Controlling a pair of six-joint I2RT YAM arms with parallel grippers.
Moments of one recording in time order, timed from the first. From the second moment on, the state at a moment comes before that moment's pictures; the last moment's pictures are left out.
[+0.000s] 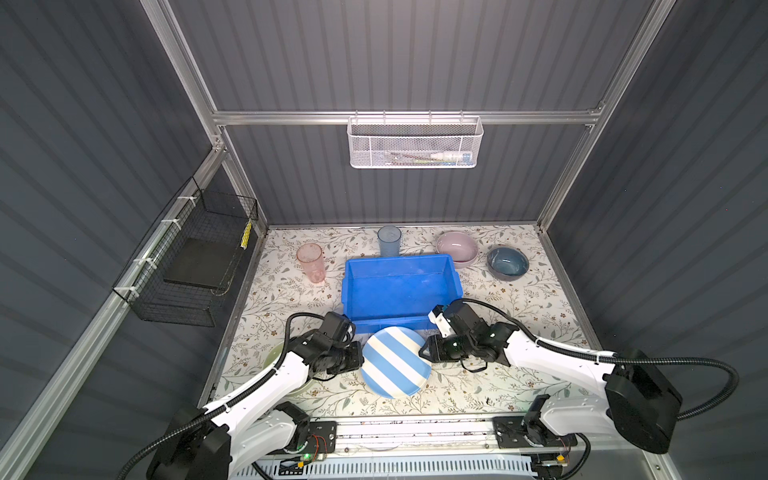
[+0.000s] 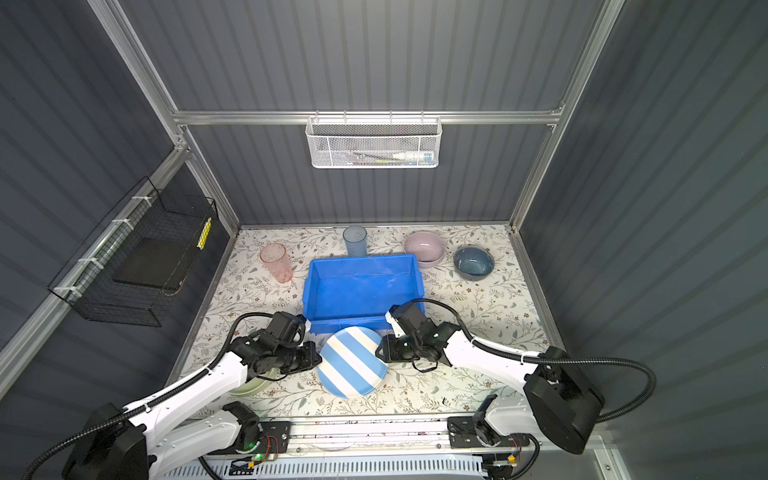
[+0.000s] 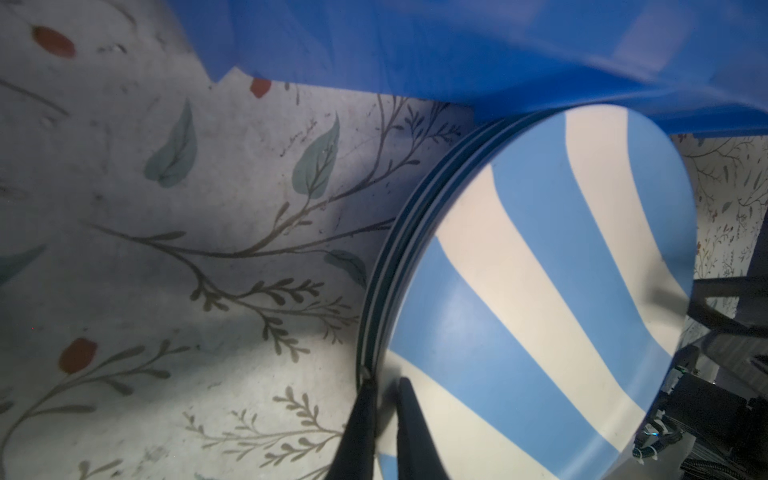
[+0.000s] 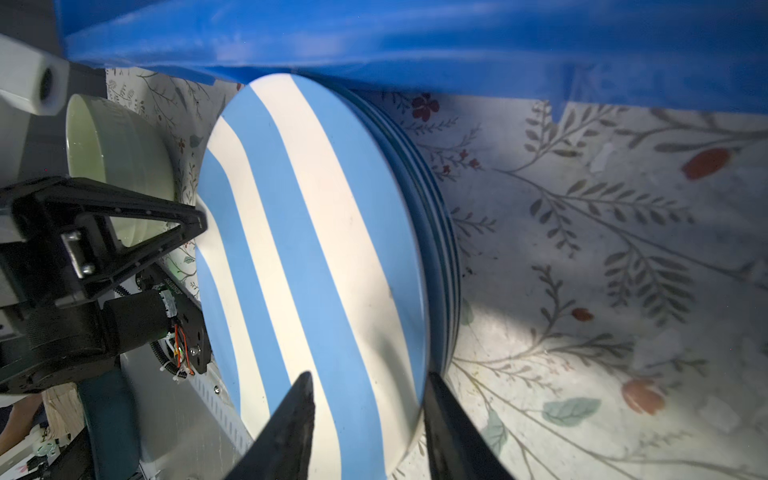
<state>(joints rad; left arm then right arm) -0.59 1.05 0.51 -0.55 0.26 -0.69 0.81 1.31 0.68 -0.32 -0.33 0.71</state>
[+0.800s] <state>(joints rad) -0.59 1.05 0.49 -0.52 0.26 -0.69 0.79 1.27 0.61 -0.06 -0.44 0.83</state>
